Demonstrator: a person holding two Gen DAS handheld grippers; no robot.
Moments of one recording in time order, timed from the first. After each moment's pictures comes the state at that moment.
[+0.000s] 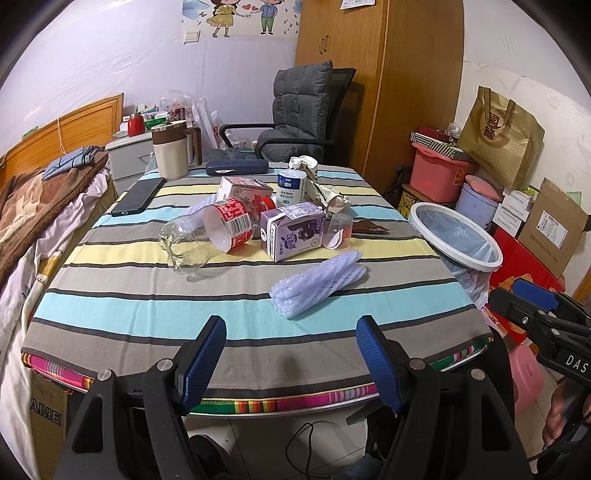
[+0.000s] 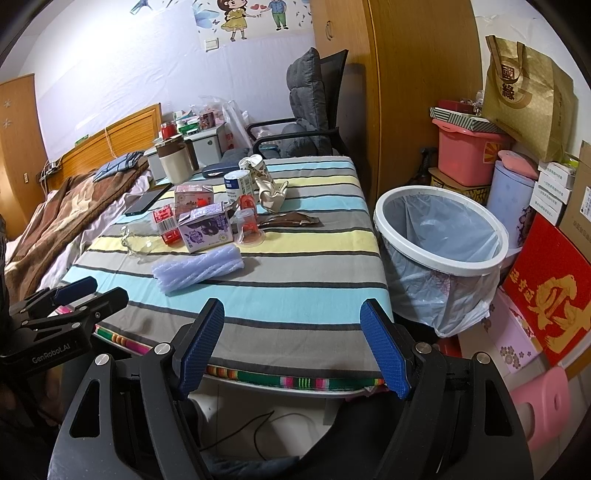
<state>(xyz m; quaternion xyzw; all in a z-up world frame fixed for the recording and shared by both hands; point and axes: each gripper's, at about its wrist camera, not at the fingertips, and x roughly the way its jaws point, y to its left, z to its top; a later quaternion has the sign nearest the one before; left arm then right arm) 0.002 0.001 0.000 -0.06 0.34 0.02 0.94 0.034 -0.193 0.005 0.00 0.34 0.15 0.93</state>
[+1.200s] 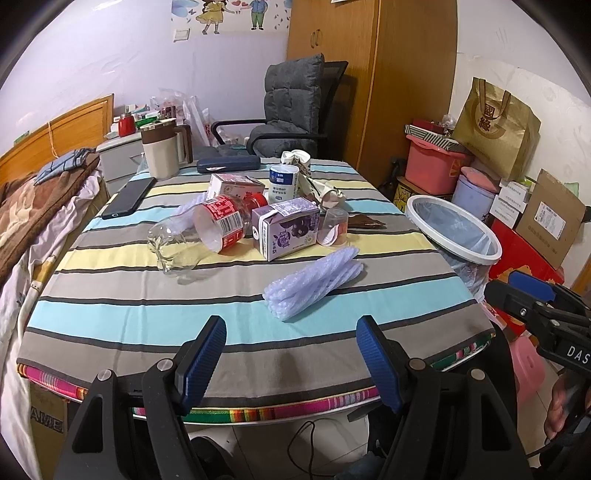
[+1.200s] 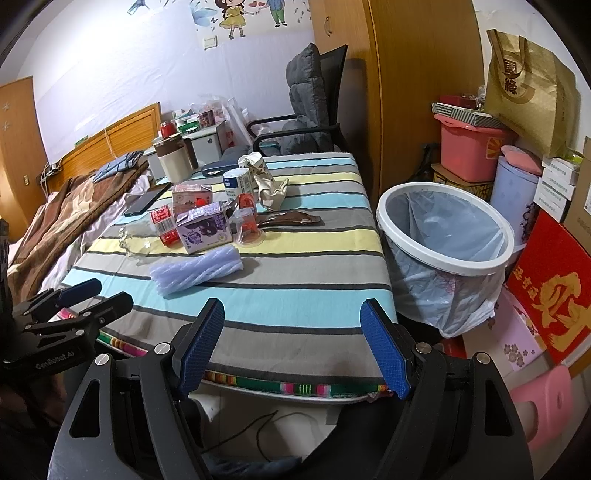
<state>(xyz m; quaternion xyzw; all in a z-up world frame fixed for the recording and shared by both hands) 0.012 -0.002 -0.004 -0.05 0.35 0.00 0.93 0.041 -0.192 0.001 0.01 0.35 0.15 0.93</state>
